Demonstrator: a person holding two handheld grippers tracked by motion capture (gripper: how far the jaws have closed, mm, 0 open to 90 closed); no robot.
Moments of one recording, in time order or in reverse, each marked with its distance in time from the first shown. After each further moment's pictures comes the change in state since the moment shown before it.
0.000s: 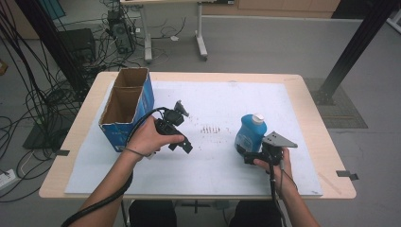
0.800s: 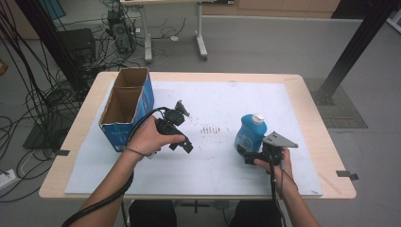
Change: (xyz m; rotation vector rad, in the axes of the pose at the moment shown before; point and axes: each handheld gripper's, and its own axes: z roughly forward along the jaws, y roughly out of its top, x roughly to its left) left arm -0.001 0.001 0.000 0.000 0.000 0.001; right arm -0.001 0.000 -0.001 0.002 0.003 0.001
